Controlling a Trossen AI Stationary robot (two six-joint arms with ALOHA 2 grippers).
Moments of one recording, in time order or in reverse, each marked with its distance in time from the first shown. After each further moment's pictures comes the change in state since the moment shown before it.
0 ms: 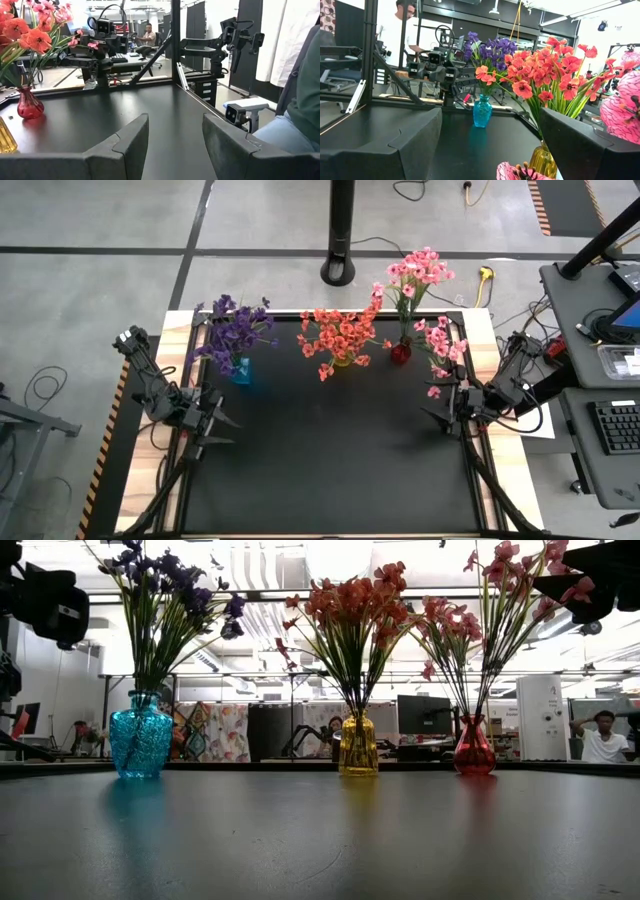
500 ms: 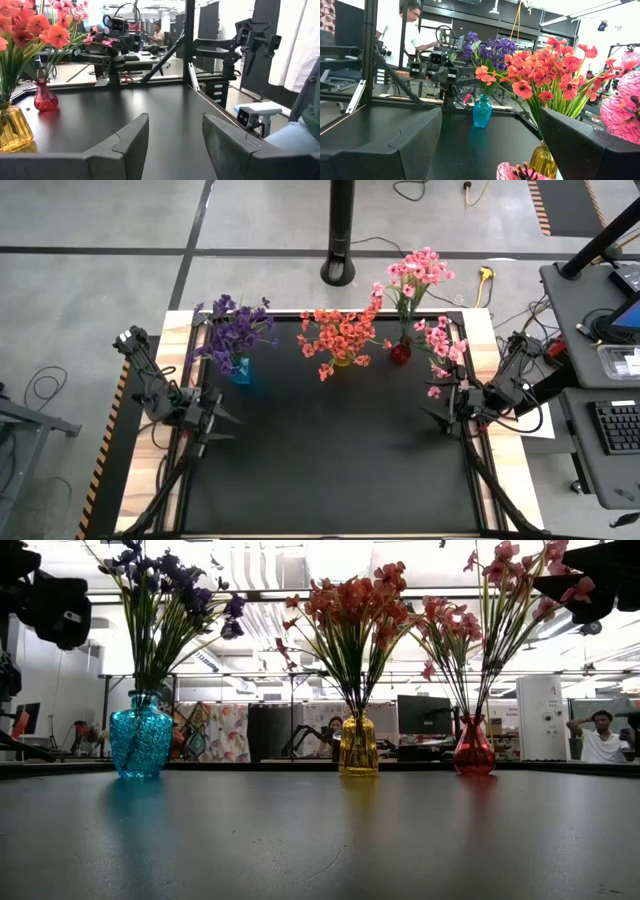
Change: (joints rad) left arm 0.000 -0.001 0.001 -0.005 -0.068 -0.026; right arm 0.000 0.000 0.000 0.000 0.000 0.000
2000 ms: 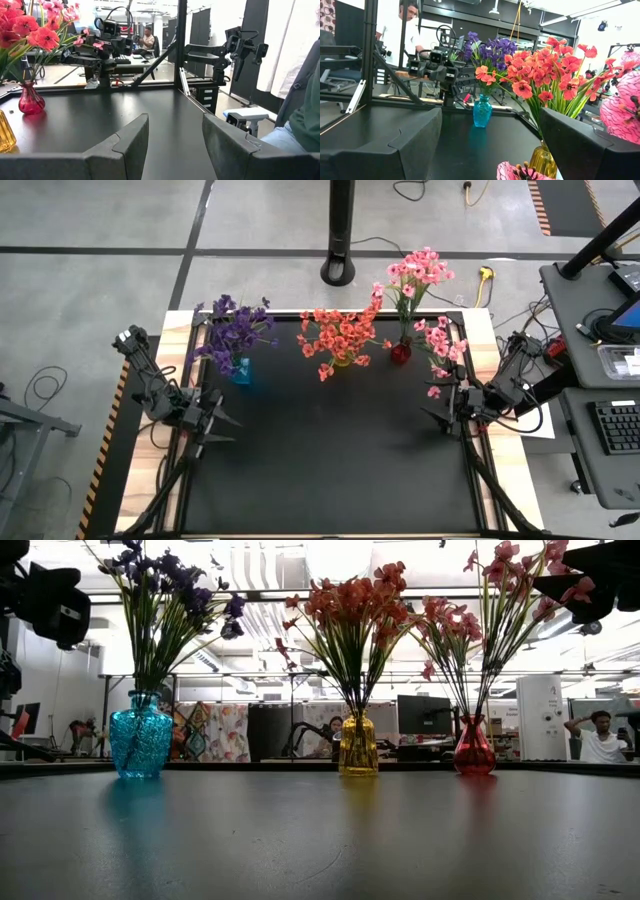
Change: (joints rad) left arm 0.000 0.016 0.000 0.043 0.043 -0.019; right arm 0.000 0.000 0.000 0.000 0.000 0.000
